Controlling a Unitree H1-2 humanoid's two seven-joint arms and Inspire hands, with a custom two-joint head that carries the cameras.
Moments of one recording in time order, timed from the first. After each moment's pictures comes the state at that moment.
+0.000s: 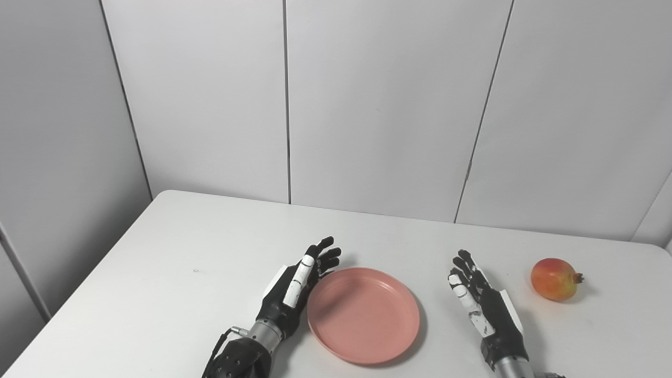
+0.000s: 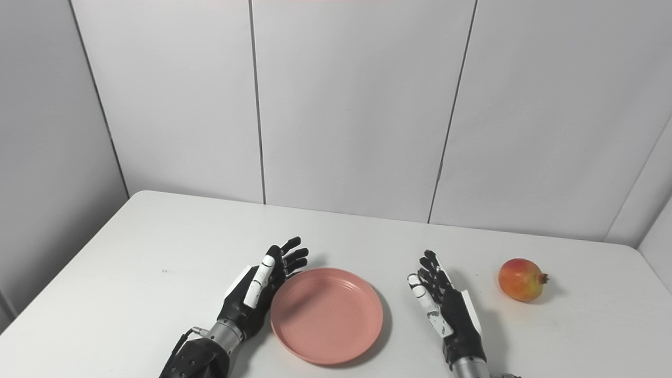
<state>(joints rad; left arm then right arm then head) -0.31 0.04 -0.03 0.34 -0.17 -0.05 -0.22 -0.31 -0.06 0.03 0.31 -0.01 -0.11 0.07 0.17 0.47</state>
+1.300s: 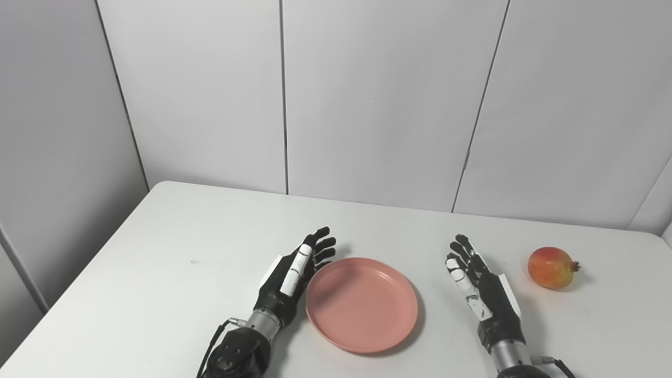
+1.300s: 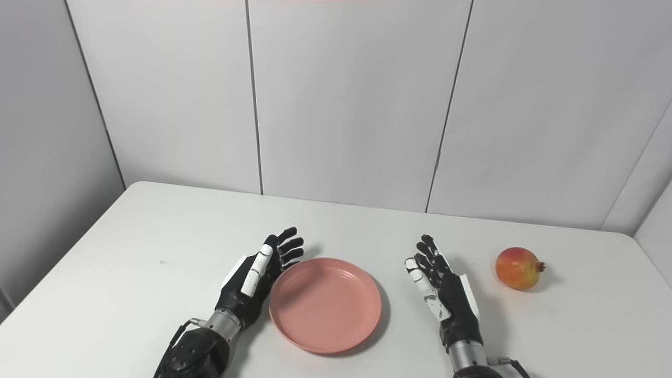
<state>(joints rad) -0.31 0.03 0.01 0.32 -0.17 -0.02 -0.20 -0.31 -0.04 0.03 0.27 -0.02 -0.06 0.06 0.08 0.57</state>
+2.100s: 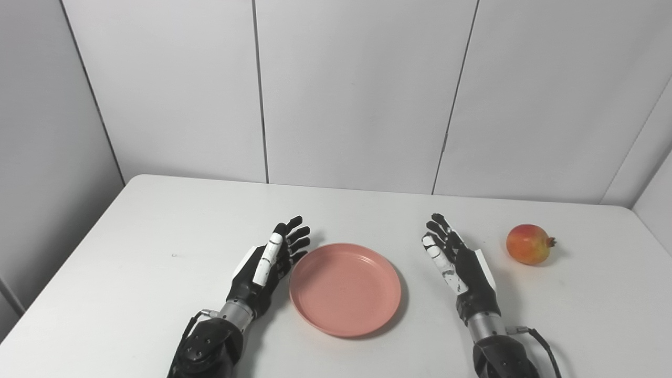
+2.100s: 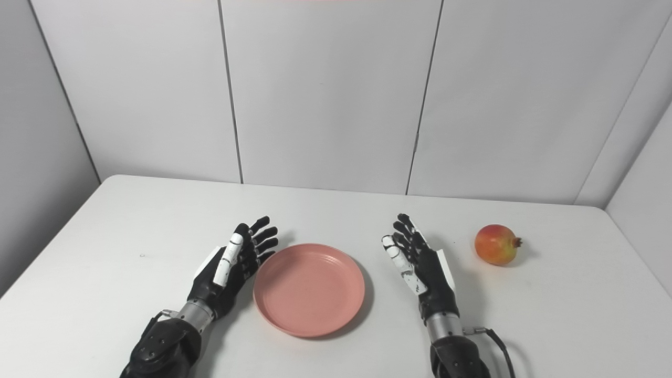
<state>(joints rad) -0.29 0.08 0.02 0.25 -0.19 0.07 -0.24 -0.32 -0.01 0.04 0.24 -0.08 -0.04 0.02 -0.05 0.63</state>
